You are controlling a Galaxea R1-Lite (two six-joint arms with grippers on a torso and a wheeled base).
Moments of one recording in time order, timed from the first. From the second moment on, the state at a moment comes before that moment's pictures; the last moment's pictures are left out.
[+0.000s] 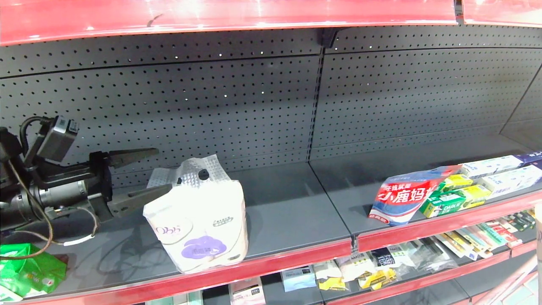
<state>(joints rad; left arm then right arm) 0.08 1.55 -0.51 -0.92 -1.05 0.20 0.18 0.51 -0.48 0.23 -0.44 -0.22</state>
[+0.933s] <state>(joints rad) 0.06 1.39 -0.53 -0.87 -0.11 0.00 0.18 0.50 -0.45 0.23 -0.44 -0.20</state>
